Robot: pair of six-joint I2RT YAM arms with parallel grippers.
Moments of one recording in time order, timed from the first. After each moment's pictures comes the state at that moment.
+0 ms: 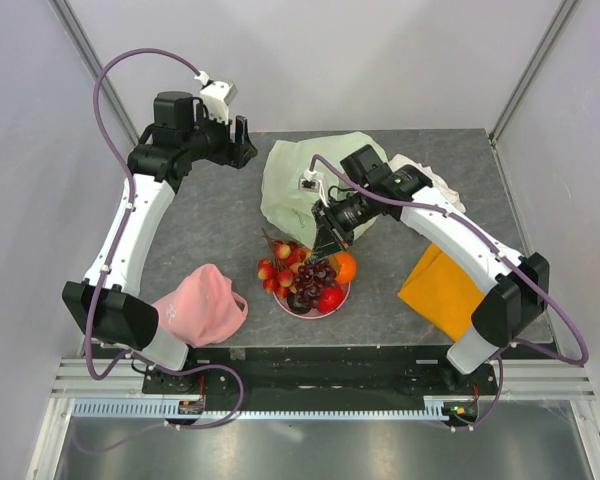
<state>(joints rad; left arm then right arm) -0.21 1.54 1.71 -0.63 0.35 0.08 0.63 1.61 1.58 -0.97 -0.88 -0.18</state>
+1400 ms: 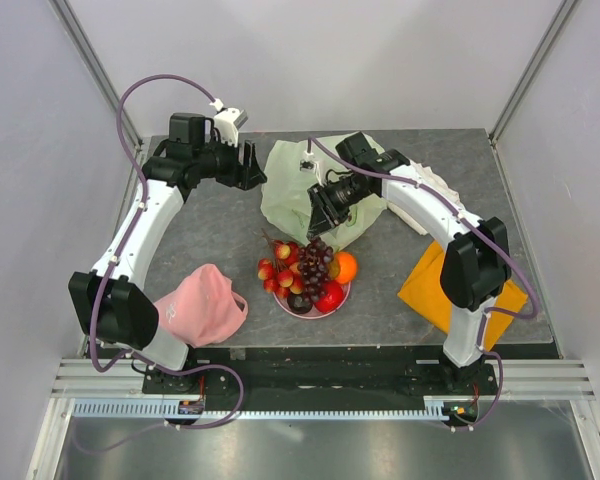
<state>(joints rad) -0.21 1.55 1.53 -0.60 0.48 0.04 0.52 1.90 1.73 -0.91 -0.83 -0.13</state>
